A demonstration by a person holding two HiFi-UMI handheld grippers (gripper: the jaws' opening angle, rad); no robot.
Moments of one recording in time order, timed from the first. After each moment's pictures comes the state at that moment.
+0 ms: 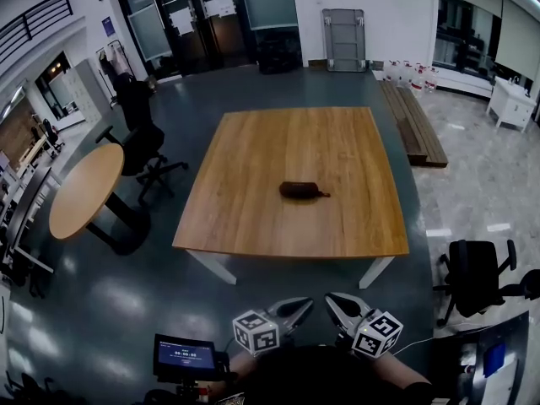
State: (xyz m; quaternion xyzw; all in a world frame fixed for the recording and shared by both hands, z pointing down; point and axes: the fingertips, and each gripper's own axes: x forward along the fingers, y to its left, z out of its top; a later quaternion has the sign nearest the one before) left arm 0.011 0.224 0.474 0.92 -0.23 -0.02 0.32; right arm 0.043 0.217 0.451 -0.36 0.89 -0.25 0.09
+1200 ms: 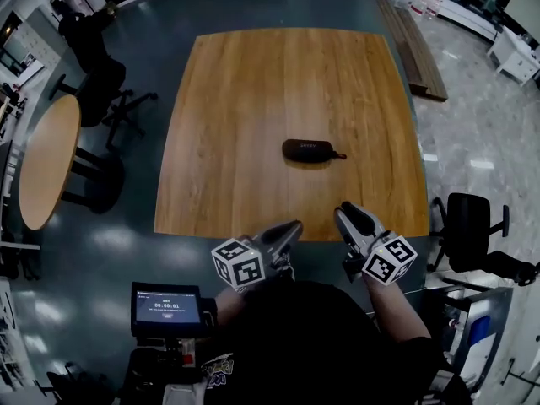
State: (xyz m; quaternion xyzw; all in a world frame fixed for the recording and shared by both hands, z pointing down) left arm -0.052 -0.002 0.481 0.89 -0.23 -0.05 0.39; right arm 0.041 -0.027 0.470 -0.44 0.86 -0.27 0.08
